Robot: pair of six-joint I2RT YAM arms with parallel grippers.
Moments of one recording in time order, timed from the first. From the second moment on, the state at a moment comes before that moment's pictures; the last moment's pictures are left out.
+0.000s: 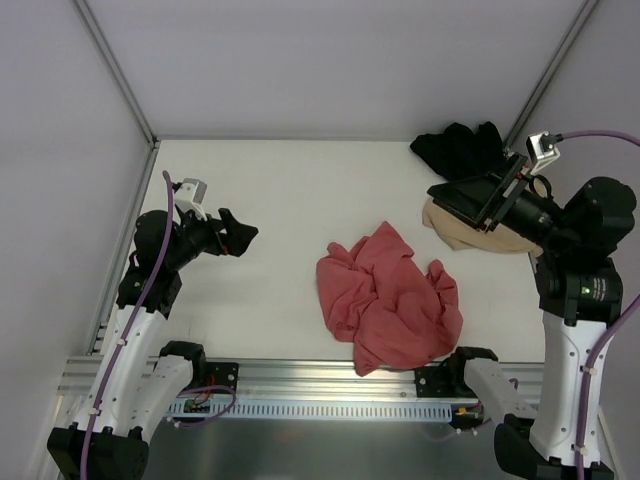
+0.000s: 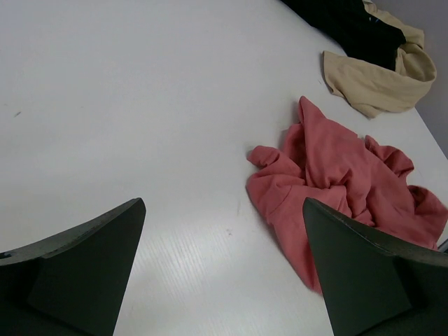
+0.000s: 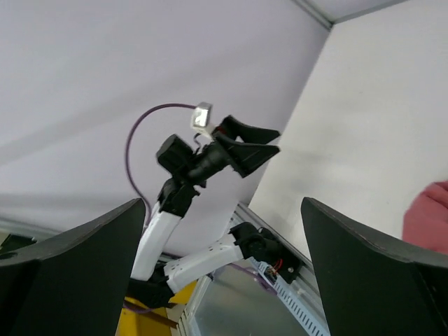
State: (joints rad) left arm -0.11 0.74 0.72 -0.27 0.44 -0.28; right arm -0.05 0.86 1.44 -0.53 -0.97 1.00
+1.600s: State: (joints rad) left arm -0.61 2.07 1.38 -0.24 0.48 -0.43; right arm -0.06 0.68 0.86 -0.81 -0.49 0.63
